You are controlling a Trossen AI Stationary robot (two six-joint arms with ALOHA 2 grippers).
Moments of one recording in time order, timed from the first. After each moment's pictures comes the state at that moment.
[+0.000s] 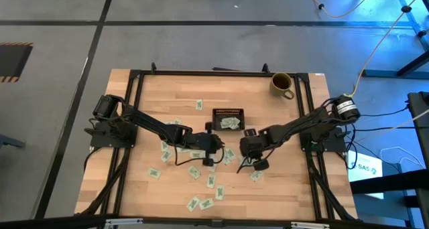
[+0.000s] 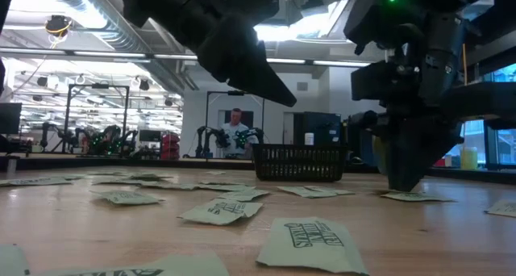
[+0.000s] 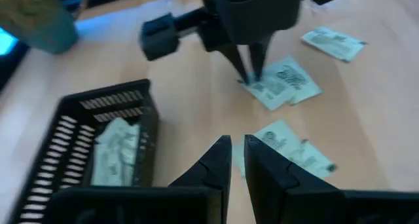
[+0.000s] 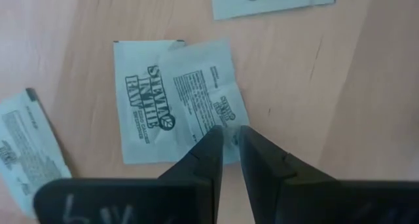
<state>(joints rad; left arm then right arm) -0.21 1.77 1.01 0.14 -0.31 0.06 0.24 1.66 0.81 -0.39 0.01 -0.04</state>
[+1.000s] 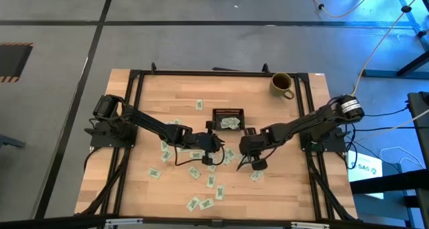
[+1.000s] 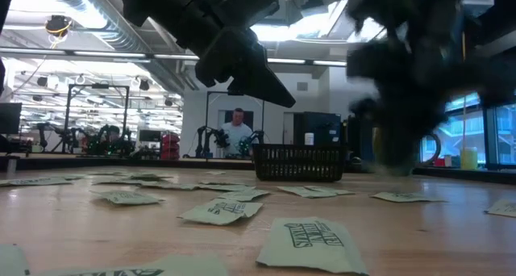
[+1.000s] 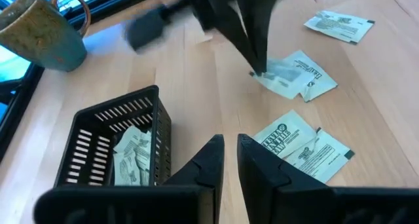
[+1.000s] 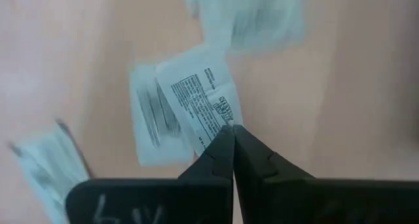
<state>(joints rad) -0.21 1.77 1.01 0.14 -0.35 0.19 0.24 1.59 0.83 -0.38 0.01 0.03</state>
